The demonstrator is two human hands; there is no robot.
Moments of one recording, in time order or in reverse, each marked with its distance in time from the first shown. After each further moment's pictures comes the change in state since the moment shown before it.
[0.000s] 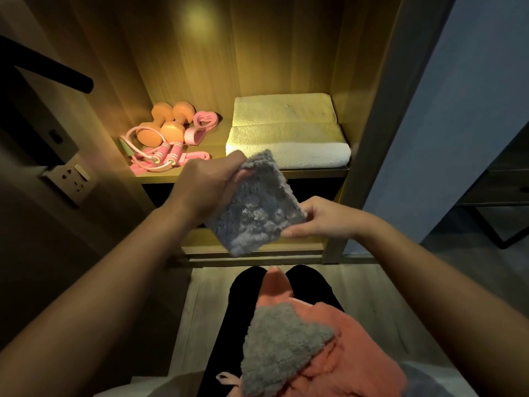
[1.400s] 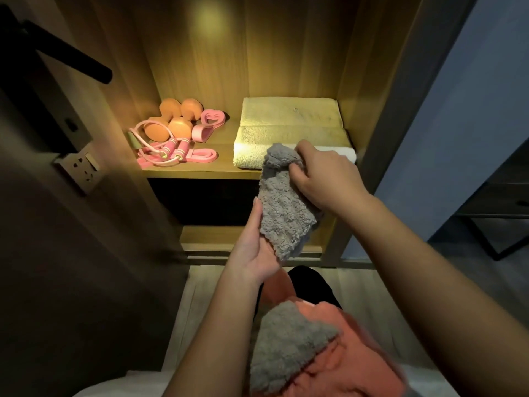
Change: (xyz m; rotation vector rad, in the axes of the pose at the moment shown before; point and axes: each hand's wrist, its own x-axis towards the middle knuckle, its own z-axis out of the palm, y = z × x) left_hand -0.044 0.077 0.070 -2.189 0.147 -1.593; right_hand 0.028 -0.064 0.003 -0.936 0.742 0.103
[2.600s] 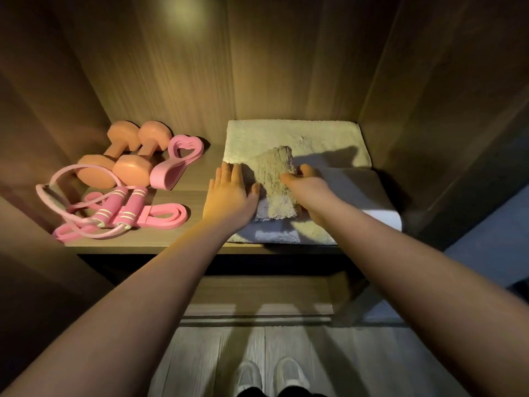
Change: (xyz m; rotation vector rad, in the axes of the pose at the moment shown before) left_hand 0.273 0.217 0.023 2.098 0.475 0.683; right_hand 0.246 0.096 0.174 0.848 -0.310 0.735
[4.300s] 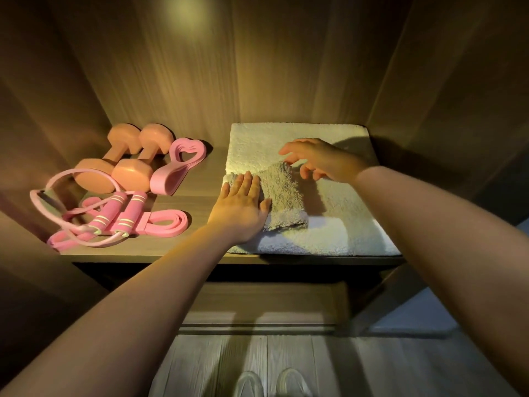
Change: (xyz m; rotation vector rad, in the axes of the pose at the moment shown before) left_hand 0.014 -0.011 0.017 0.276 -0.213 0.163; right_hand 0.073 -0.029 -0.040 -0.164 -0.321 -0.200
